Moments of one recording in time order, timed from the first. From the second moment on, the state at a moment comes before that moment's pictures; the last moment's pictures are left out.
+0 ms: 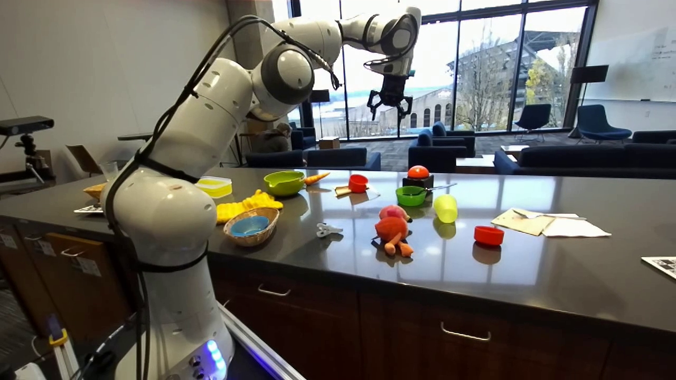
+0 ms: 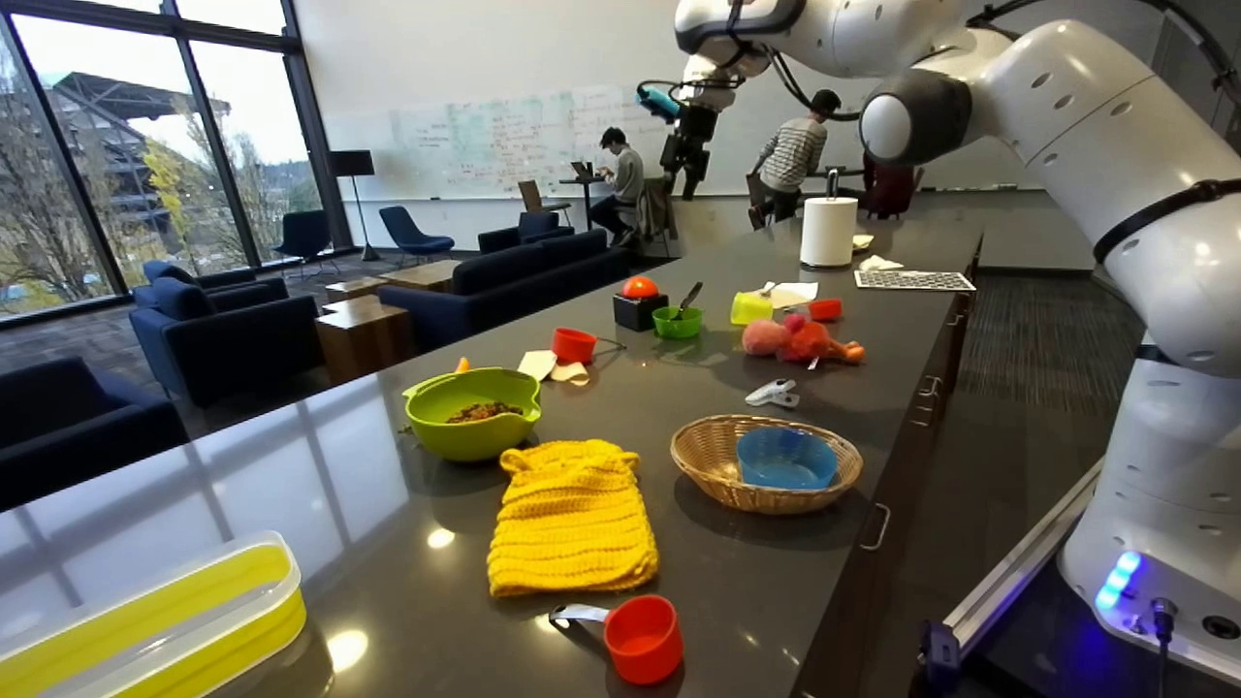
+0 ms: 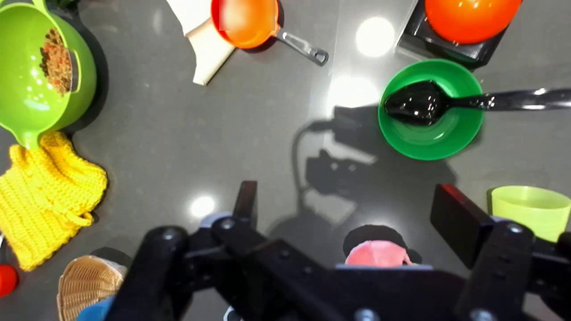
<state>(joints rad) 0.07 0.75 -0.41 -0.71 0.59 1.49 2.59</state>
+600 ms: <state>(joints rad) 0.15 0.83 -0.34 -0.53 0.55 1.68 2.52</state>
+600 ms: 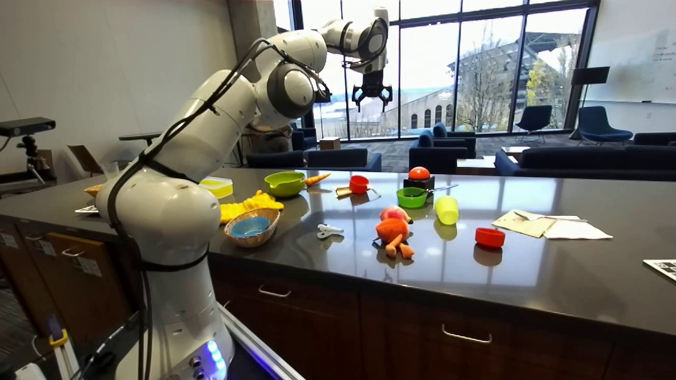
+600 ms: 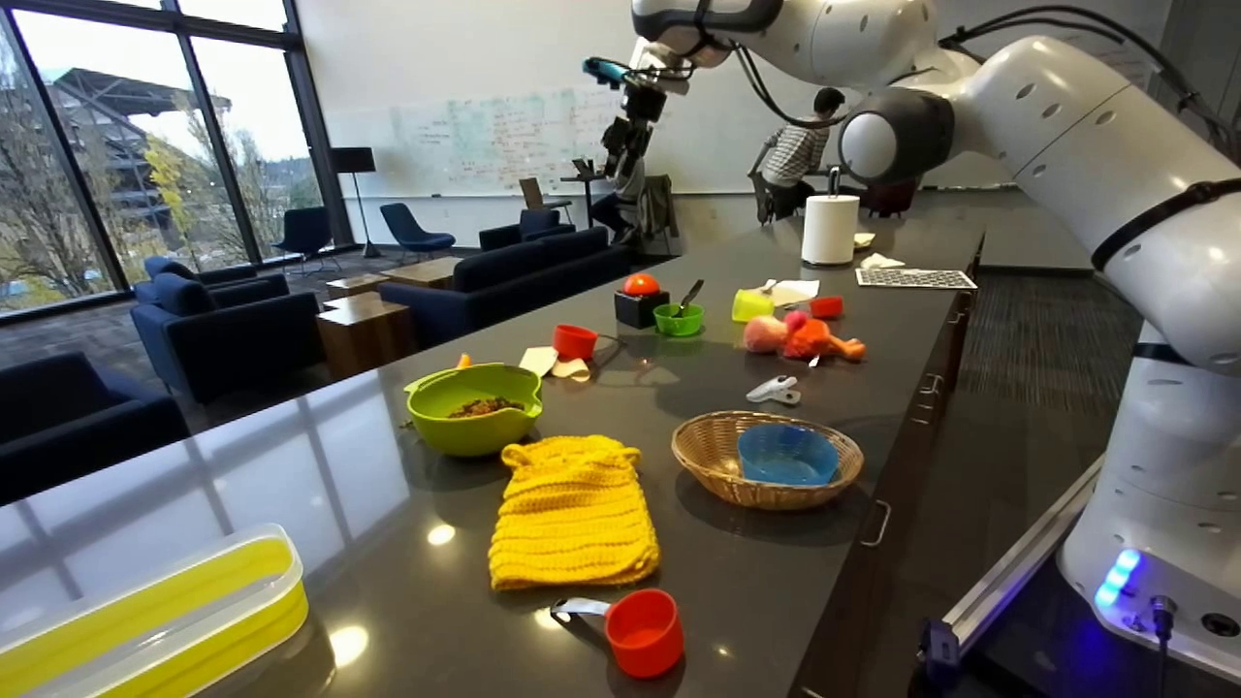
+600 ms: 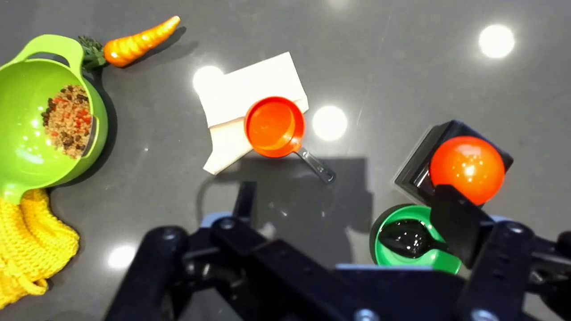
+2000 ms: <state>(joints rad) 0.35 0.85 -0.92 -0.76 0.96 1.28 2.60</state>
